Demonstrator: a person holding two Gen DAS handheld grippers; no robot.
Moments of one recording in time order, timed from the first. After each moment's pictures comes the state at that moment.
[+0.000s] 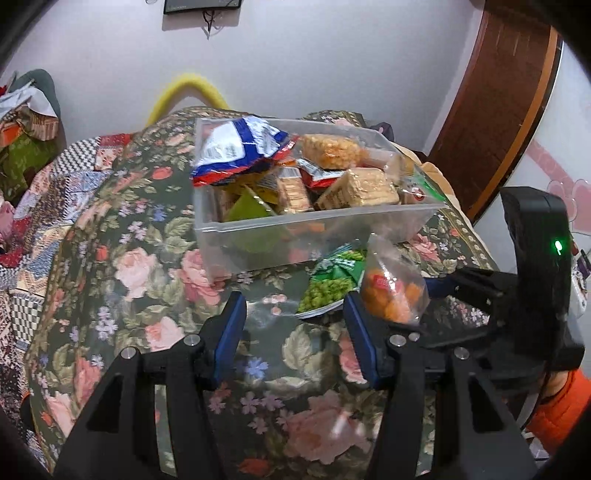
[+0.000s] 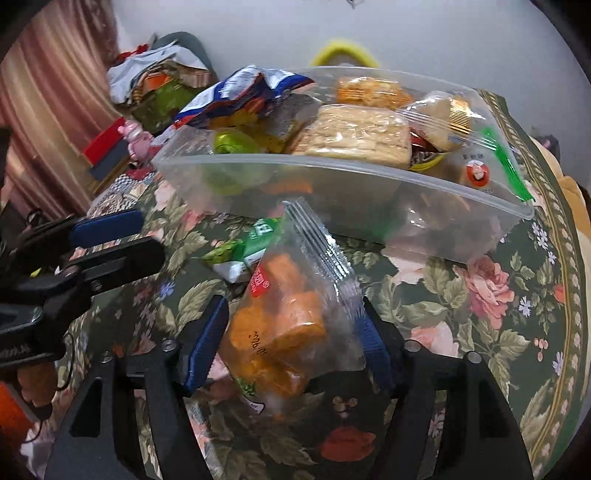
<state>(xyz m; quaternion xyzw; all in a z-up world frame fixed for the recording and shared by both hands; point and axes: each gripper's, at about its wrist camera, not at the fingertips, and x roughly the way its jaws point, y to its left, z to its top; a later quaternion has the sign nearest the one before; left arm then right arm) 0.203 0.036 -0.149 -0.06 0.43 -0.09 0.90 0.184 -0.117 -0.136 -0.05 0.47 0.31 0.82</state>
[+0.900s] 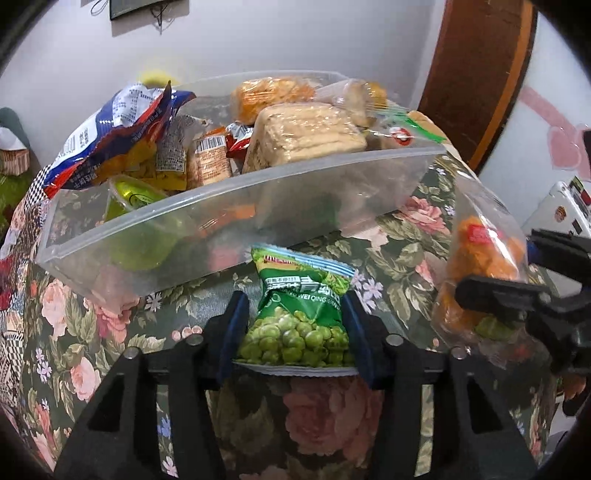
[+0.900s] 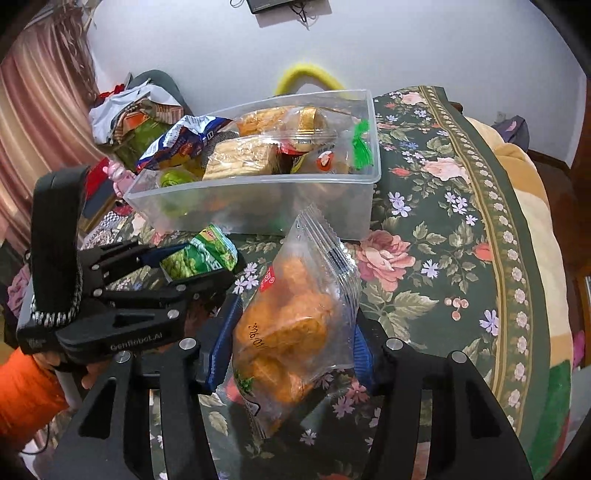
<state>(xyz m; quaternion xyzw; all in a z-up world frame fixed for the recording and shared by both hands) 0.242 -0.036 -0.199 0.02 0.46 -0.11 0.88 0.173 -0.199 -0.123 0.01 0.45 0.27 0.85</state>
